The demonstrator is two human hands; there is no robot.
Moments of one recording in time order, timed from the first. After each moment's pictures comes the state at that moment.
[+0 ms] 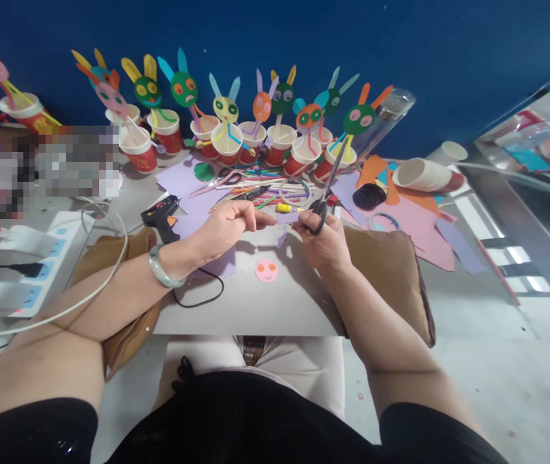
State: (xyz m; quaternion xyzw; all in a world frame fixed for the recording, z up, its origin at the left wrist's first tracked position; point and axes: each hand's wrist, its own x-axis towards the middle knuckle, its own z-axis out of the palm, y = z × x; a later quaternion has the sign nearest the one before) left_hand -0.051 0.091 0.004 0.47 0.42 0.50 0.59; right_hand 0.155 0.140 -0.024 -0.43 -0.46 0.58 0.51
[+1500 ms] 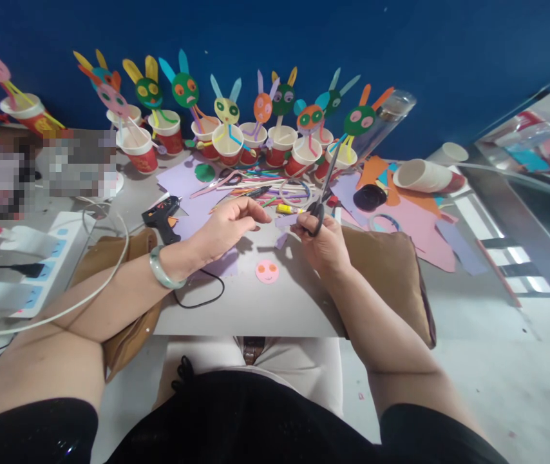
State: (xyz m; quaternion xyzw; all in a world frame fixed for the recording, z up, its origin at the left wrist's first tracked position) left_hand -0.049 0.093 0.006 0.48 0.47 0.50 0.55; right_hand 0.150 0.136 -0.020 -0.42 -0.43 0.61 0.51
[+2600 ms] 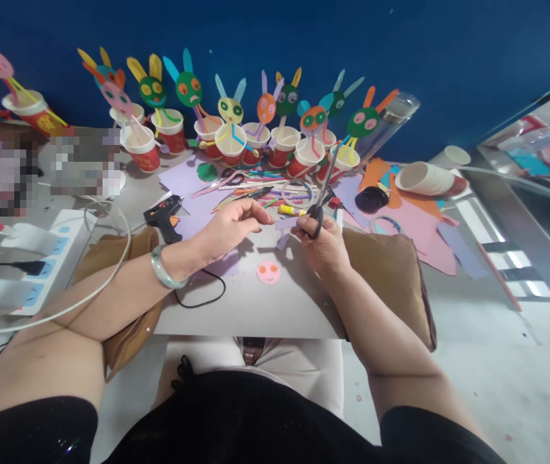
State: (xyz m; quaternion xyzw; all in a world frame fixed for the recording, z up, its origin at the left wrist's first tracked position) left_hand -0.051 0.092 0.008 0.48 0.48 0.48 0.56; right_hand 0.151 0.137 -0.027 -0.44 -0.43 0.60 0.50
